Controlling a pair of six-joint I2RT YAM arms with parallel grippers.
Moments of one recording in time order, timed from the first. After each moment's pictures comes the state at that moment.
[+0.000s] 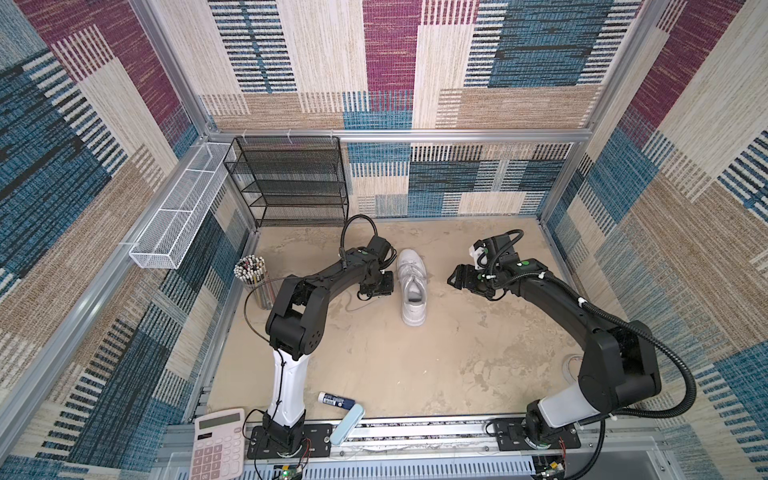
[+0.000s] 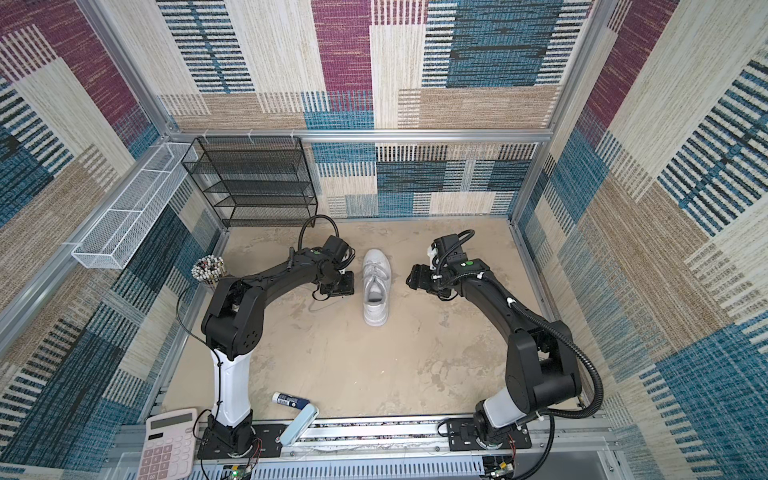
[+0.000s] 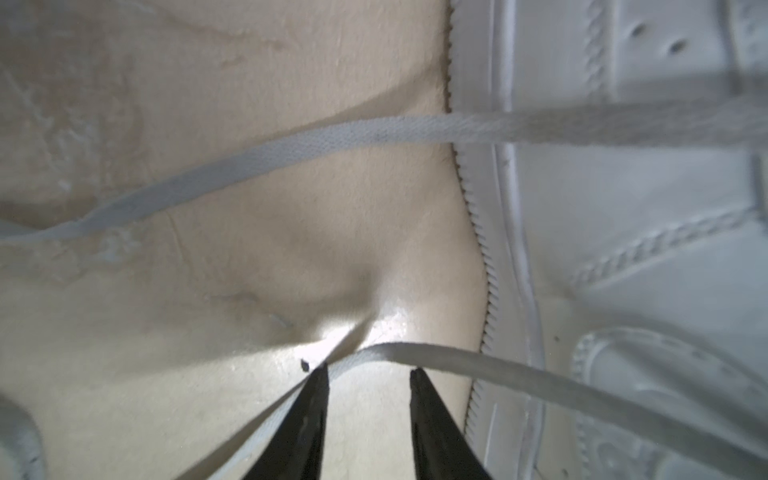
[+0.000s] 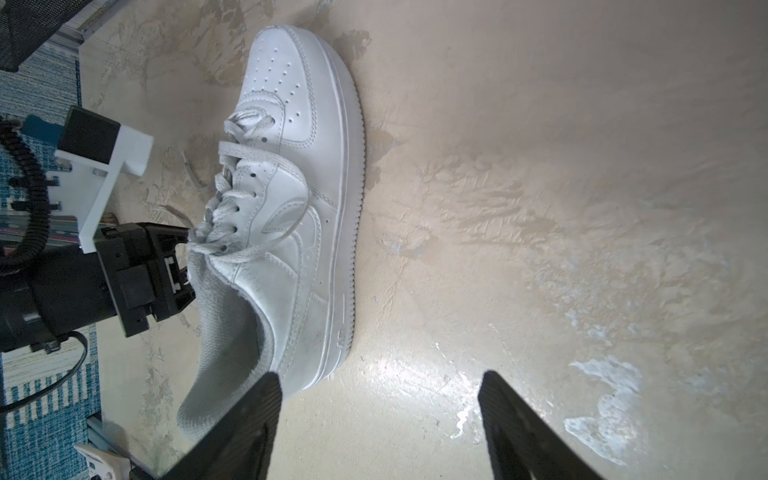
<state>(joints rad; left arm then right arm) -0.50 2.08 1.56 -0.71 0.13 -0.44 0.26 1.52 1.14 -0.60 -0.31 0.46</state>
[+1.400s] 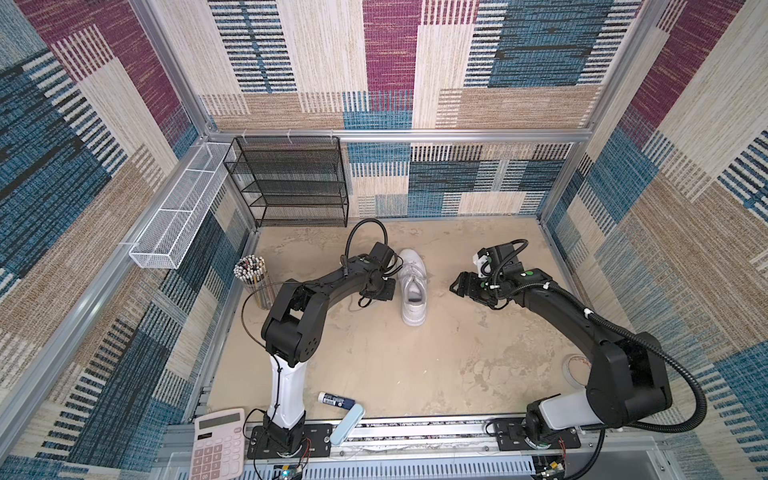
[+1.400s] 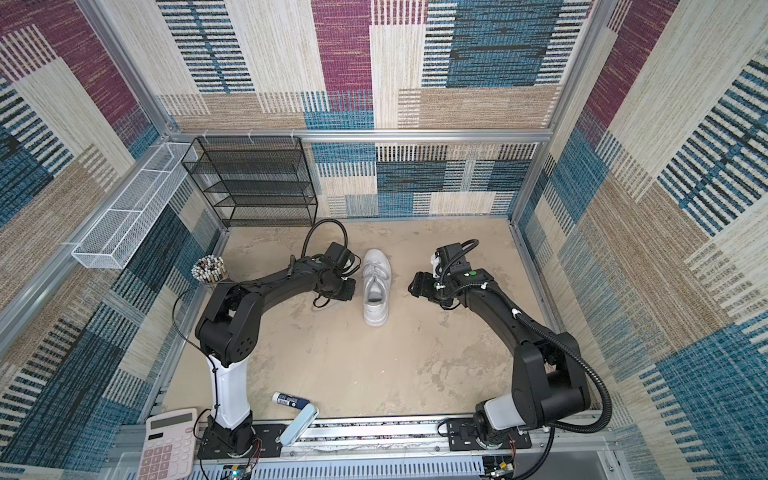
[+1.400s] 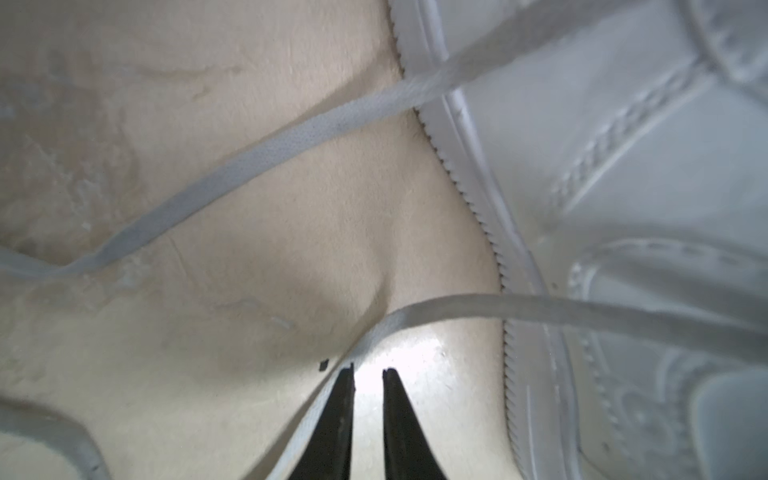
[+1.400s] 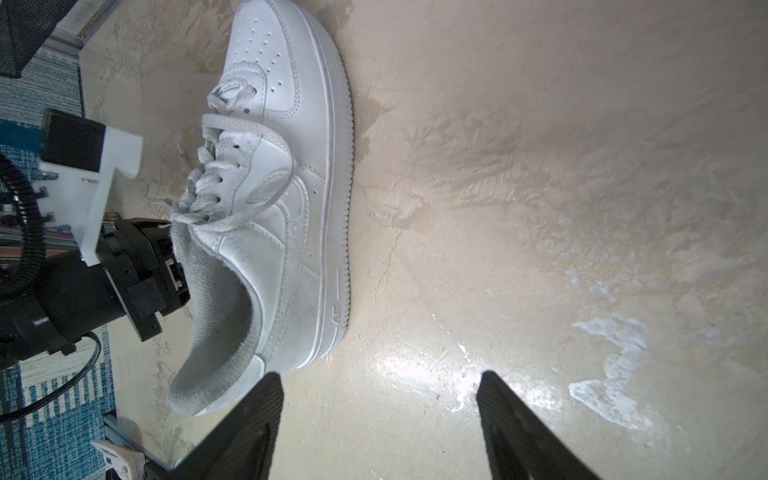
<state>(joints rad) -0.53 2.03 1.45 -0.60 0.03 -0.25 0.26 1.45 1.03 -0.57 -0.31 0.51</state>
